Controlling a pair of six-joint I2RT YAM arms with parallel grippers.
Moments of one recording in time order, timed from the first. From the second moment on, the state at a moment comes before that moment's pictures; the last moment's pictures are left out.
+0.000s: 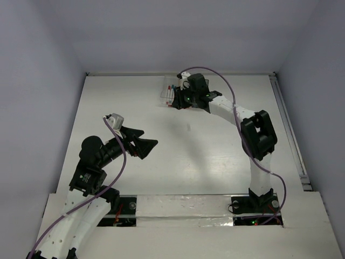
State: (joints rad) left arm -0.36 0.47 0.60 -0.18 0.50 -0.45; right arm 0.52 2.02 1.63 -0.19 -0.25 0.20
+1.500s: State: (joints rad) left arm -0.36 0.48 0.60 -0.17 0.50 -0.45; right arm 0.56 2.31 1.75 -0.06 0.02 -0.12
